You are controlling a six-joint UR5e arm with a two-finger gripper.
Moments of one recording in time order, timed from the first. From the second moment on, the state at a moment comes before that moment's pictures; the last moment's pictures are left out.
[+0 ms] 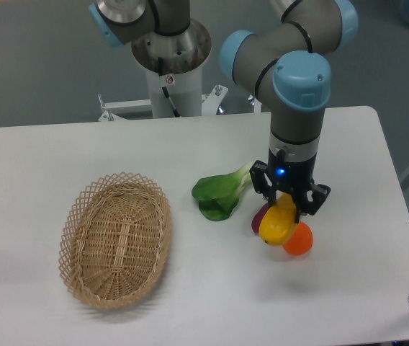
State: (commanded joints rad) arm 2.56 -1.88 -1.56 -1.03 1.49 1.14
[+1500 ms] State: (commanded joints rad) arm 2.88 -1.88 -1.77 -0.97 1.49 1.82
